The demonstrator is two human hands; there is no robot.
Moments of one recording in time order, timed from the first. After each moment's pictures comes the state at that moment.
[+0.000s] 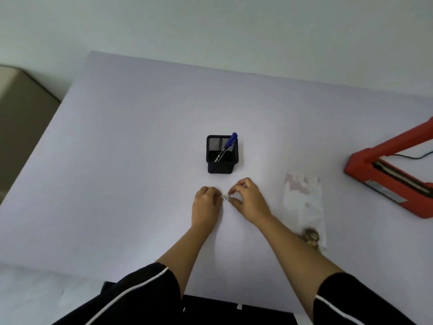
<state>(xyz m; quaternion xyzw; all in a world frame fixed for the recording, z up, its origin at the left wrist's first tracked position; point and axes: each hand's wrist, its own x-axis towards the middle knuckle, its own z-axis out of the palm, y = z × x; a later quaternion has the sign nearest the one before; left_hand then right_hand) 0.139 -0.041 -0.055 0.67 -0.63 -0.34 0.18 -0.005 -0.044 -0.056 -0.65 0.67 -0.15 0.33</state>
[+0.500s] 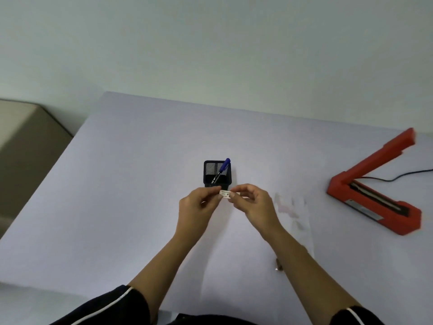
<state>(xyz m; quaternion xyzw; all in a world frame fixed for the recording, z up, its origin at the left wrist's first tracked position) 0.153 -0.038 0.070 0.58 -0.60 -0.39 0.38 -0.001 -0.030 0.075 -0.42 0.62 -0.43 0.50</state>
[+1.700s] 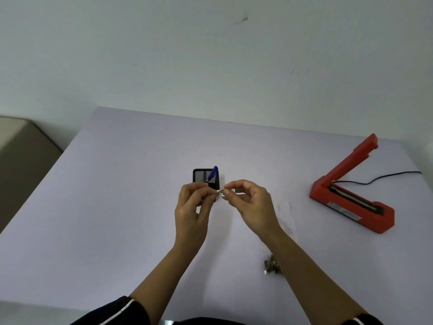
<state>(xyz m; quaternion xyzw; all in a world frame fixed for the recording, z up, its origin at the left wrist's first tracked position) 0.131 -0.016 0.100 0.51 -0.62 -0.28 0.53 -0.005 -0.009 0.135 -0.48 0.61 -0.46 0.43</state>
